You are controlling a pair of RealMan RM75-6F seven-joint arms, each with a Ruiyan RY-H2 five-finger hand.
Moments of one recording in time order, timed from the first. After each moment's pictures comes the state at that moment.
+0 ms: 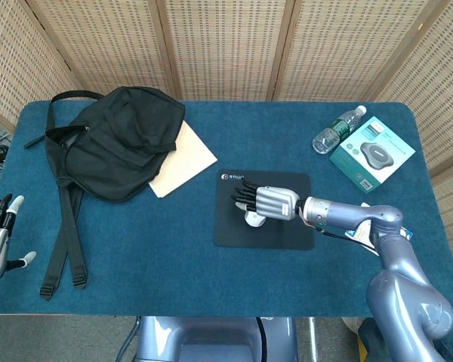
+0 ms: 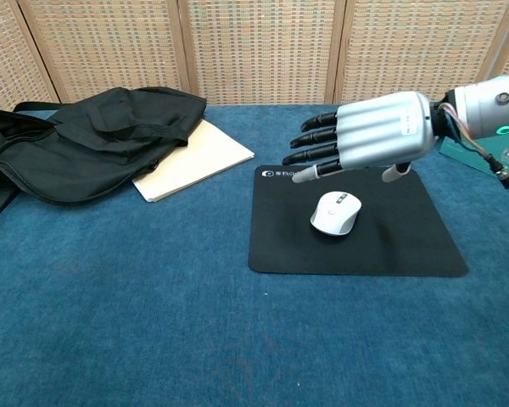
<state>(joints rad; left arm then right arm) -0.14 -1.12 -0.09 -1.68 1.31 1.40 0.26 1.05 -1.72 -0.29 -0.24 -2.08 1.29 0.09</state>
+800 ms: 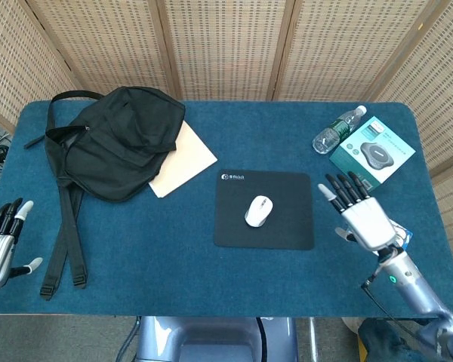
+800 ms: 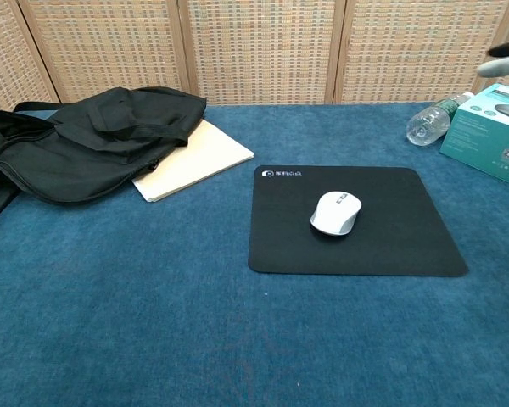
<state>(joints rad) -0.12 -1.09 -0.05 -1.70 1.43 1.44 0.20 0.48 -1.30 -0.08 -1.28 -1.54 1.51 -0.08</state>
